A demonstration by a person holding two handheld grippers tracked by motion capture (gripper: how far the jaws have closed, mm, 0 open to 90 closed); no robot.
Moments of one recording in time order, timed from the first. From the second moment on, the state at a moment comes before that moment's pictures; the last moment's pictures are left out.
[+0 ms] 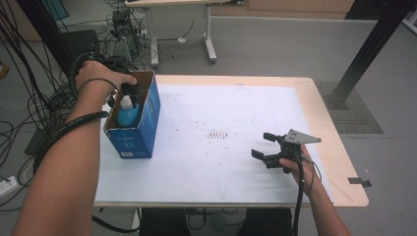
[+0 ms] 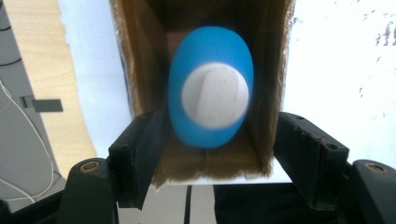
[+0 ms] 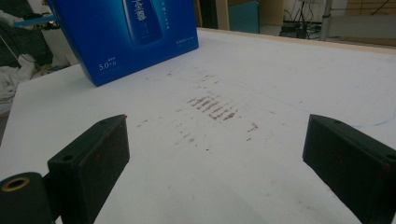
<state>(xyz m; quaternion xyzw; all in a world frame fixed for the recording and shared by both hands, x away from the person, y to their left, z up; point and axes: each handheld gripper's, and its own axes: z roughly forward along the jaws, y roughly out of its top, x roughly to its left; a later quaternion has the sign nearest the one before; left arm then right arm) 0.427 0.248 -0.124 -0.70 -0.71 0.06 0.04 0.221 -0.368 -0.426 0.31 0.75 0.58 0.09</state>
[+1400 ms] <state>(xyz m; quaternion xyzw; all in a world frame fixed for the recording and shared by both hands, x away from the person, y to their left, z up) 0.403 0.212 -0.074 -0.74 -0.67 0.05 0.02 0.218 -0.365 -0.402 0.29 0.77 0.56 0.10</state>
